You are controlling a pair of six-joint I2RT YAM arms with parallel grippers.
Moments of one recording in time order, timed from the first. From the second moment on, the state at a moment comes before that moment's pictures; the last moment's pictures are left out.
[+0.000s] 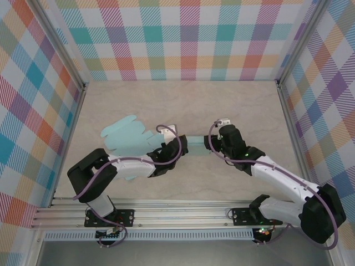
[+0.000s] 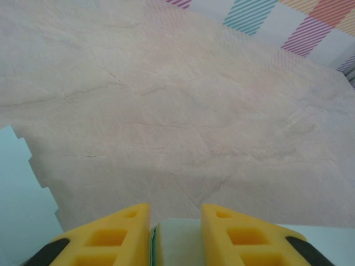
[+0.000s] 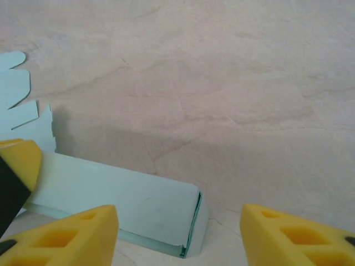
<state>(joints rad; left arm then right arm) -0.96 1.66 0.80 0.31 -0.64 -0.79 0.64 1.10 0.71 -0.24 0.20 0.35</state>
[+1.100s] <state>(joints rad) -0.96 1.67 0.80 0.31 -0.70 -0.82 0.56 1.26 0.61 -0.03 0.04 0.70</state>
